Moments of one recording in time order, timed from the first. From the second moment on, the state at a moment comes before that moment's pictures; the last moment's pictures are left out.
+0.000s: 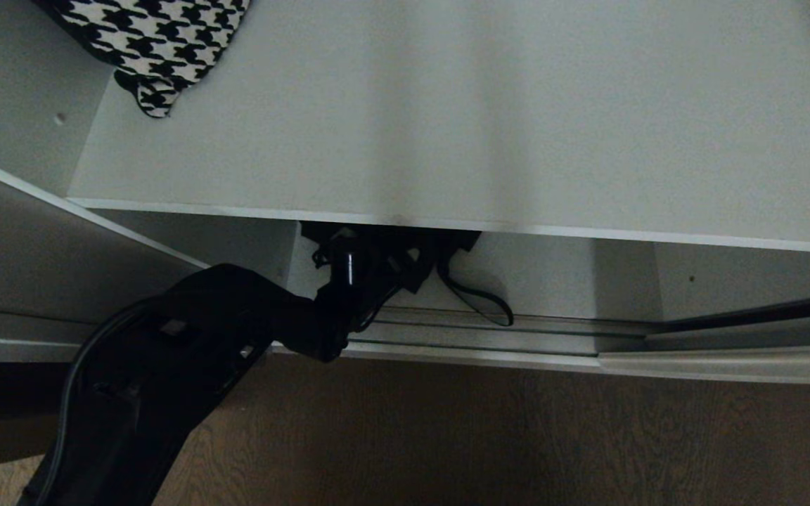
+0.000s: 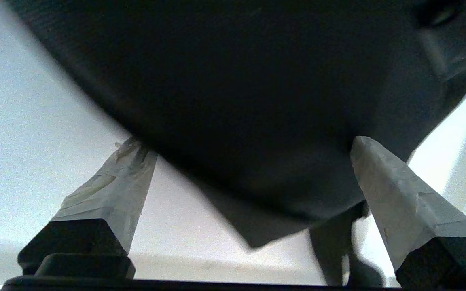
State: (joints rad) left arm -0.42 2.54 -1.67 -0.80 0.09 -0.70; right arm 0.01 0.00 0.00 0.00 0.01 0.00
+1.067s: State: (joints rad) left arm -0.42 2.67 -1.94 -0.78 0.11 -0.54; right arm 0.01 0.00 0.00 0.00 0.01 0.00
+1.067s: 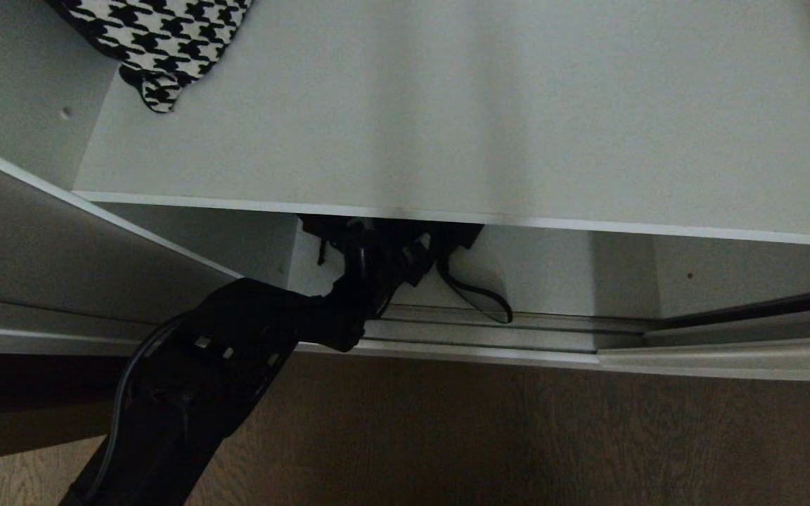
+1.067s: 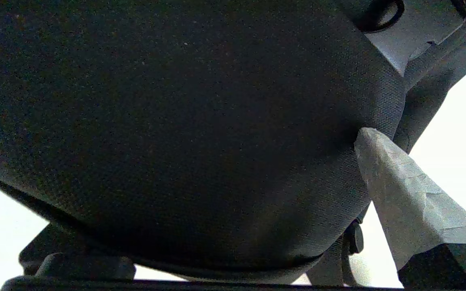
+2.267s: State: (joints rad) left arm -0.42 2.67 -1.92 -0.84 0.12 -0.55; right arm 0.01 0.00 0.00 0.00 0.01 0.00
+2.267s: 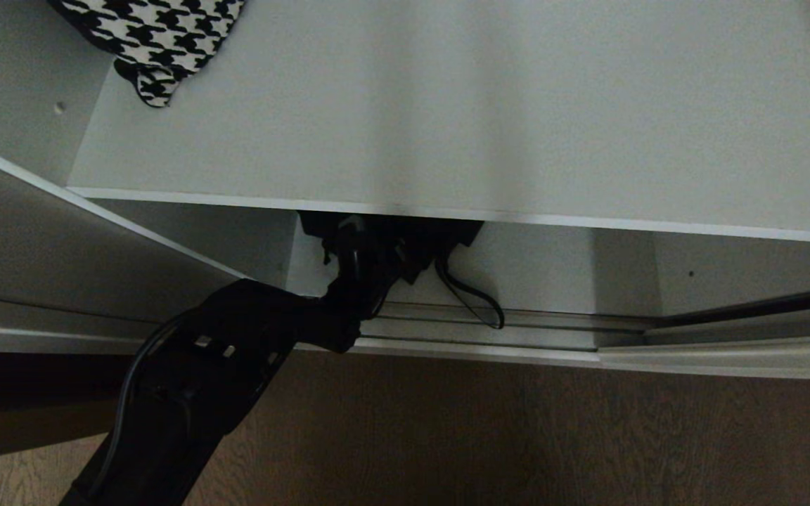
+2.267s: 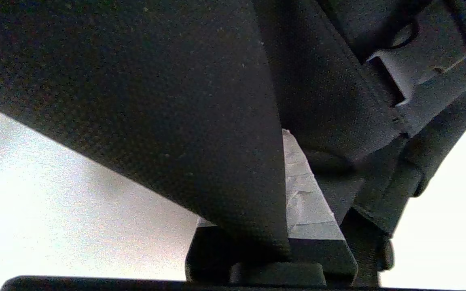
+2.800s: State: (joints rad) left arm -0.48 2.46 -1.58 -0.85 0.18 -0.50; right arm 0.01 0.00 0.00 0.00 0.01 0.00
